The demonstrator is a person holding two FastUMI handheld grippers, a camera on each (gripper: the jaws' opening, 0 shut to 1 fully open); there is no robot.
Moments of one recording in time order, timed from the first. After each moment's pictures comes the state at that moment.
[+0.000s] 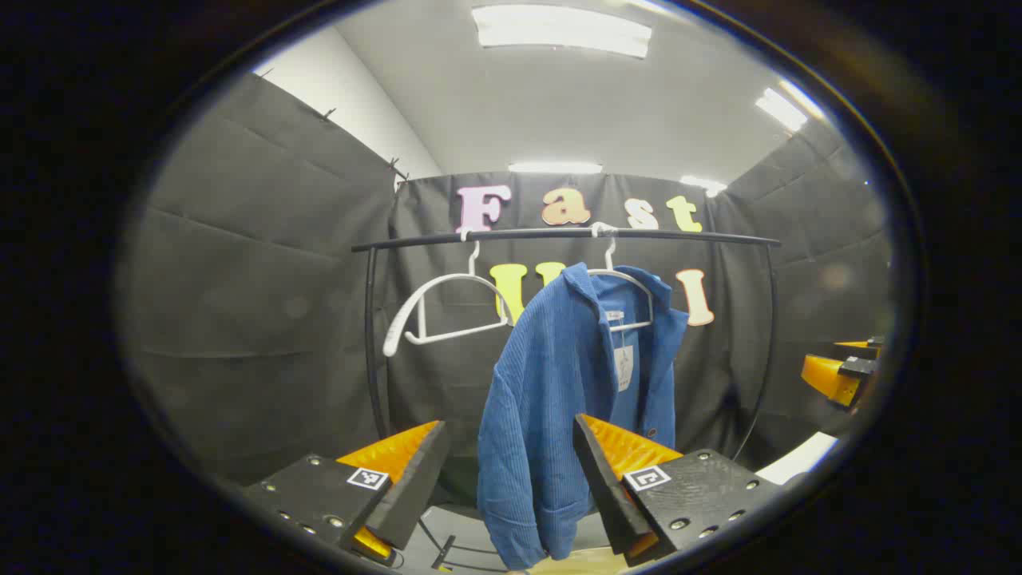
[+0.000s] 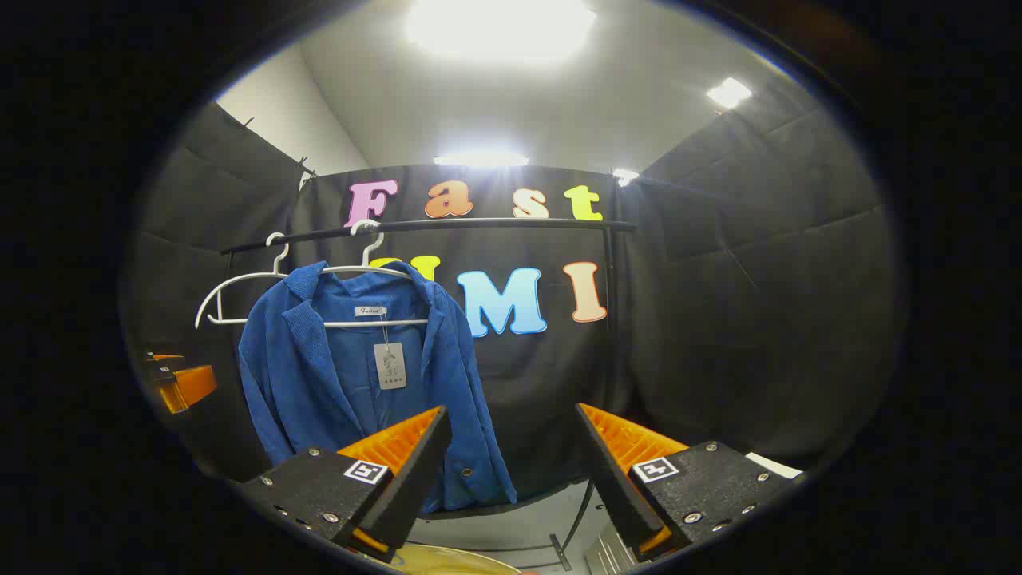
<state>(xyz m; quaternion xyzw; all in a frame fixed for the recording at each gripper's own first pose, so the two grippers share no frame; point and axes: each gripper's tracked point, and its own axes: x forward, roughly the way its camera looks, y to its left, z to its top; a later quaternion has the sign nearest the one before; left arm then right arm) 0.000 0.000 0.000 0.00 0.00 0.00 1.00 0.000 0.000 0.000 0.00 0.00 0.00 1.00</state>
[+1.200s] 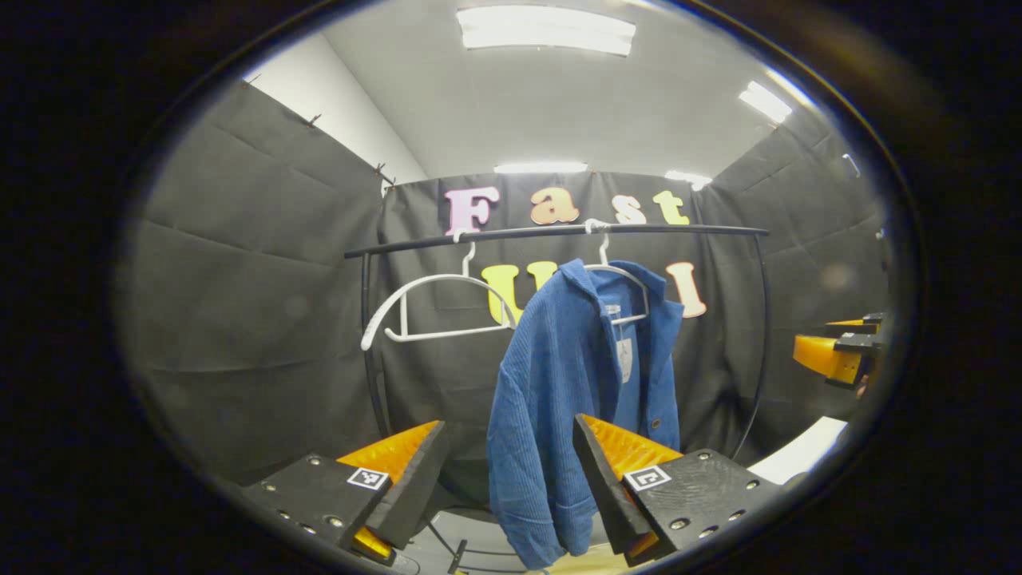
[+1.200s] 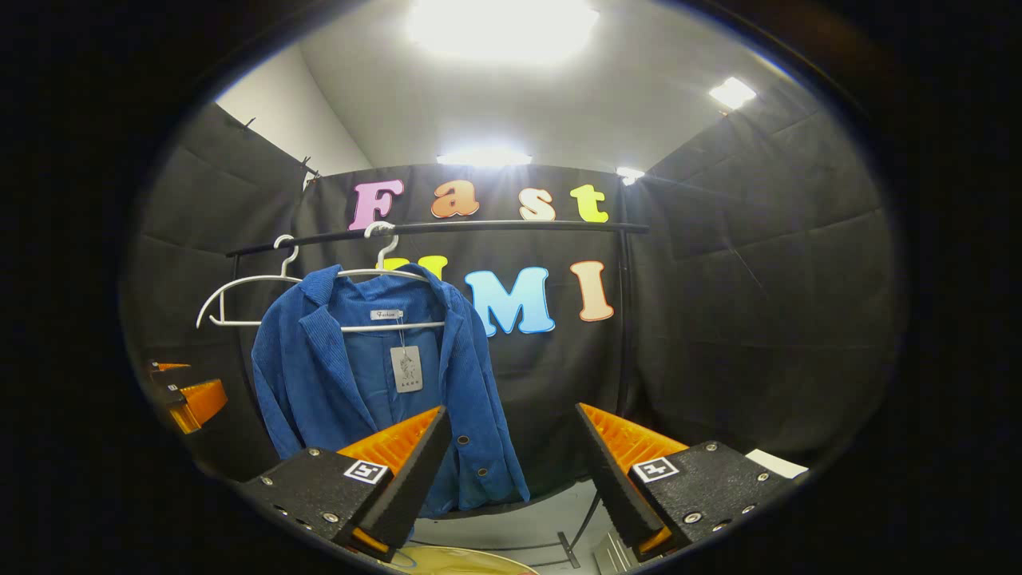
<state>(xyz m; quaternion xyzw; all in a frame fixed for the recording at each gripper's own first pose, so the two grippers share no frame) -0.002 0.007 0.004 0.02 -0.01 -0.03 1.00 -0.001 0.029 0.007 0.01 0.00 0.00 1.00</state>
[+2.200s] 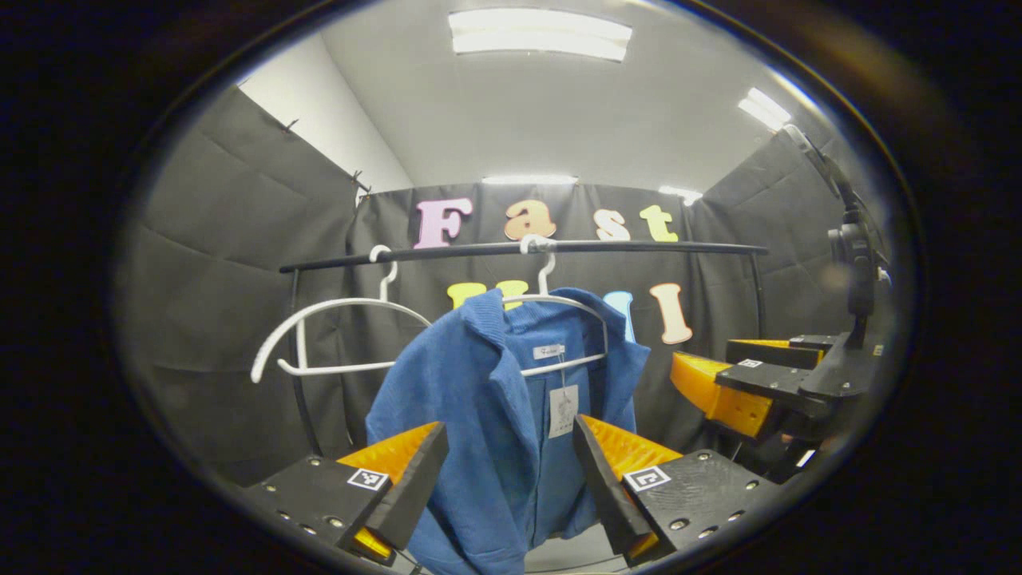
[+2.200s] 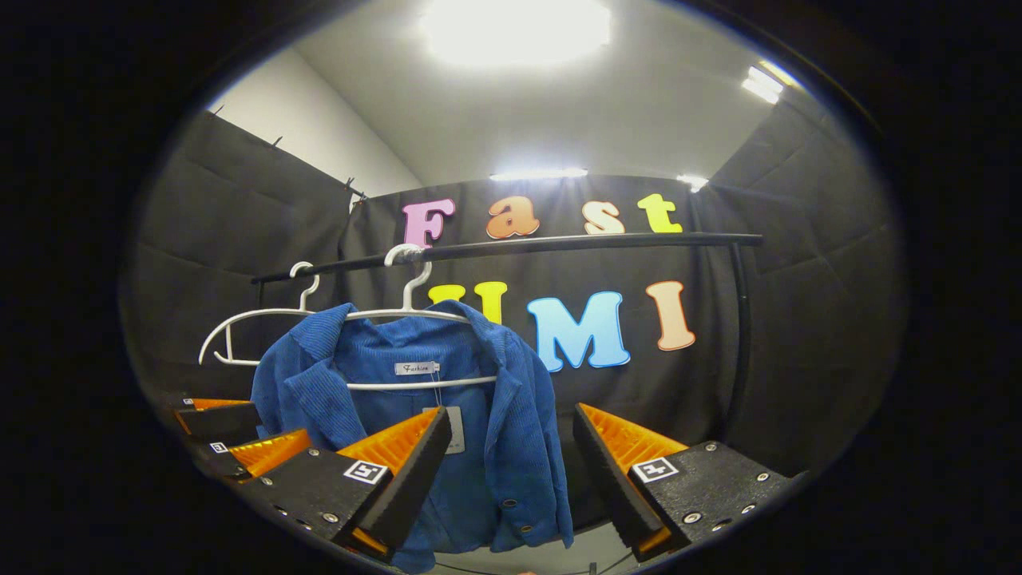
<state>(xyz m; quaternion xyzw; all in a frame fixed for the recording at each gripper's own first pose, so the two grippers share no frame) 0.099 -0.128 0.032 0.00 -0.03 -0.03 1.00 0.136 0.080 0.042 0.01 -0.05 0.14 0.99</state>
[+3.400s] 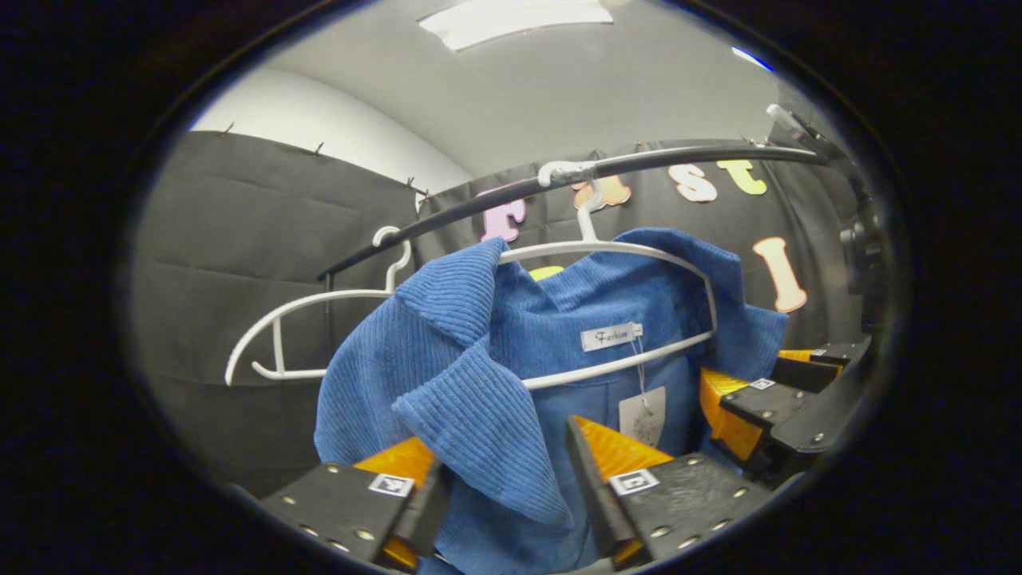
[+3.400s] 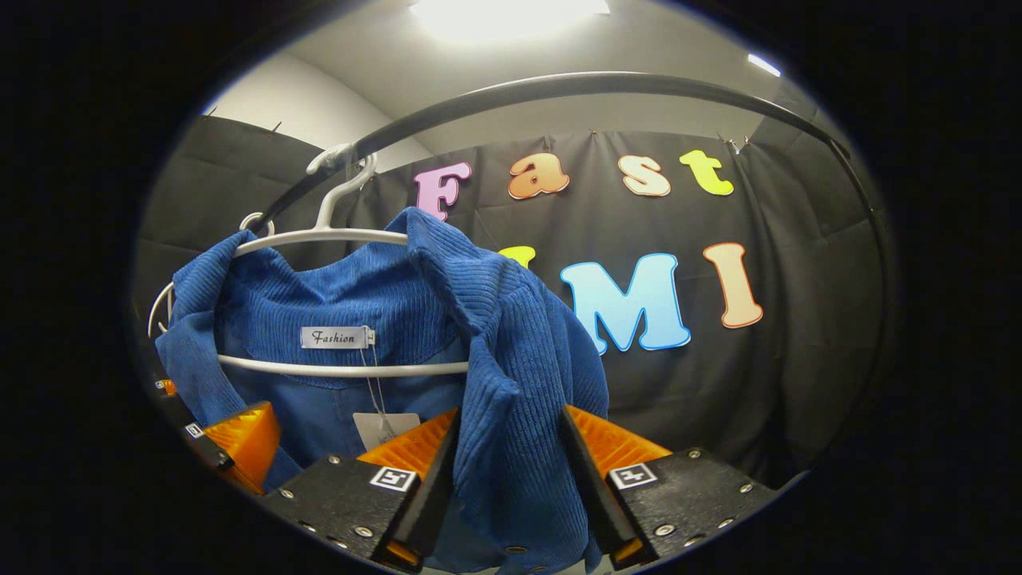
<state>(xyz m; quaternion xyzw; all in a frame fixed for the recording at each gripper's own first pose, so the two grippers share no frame) 0.224 -0.113 0.000 0.08 -0.02 0.18 0.98 0.283 0.130 -0.008 0.02 0.00 0.20 0.98</state>
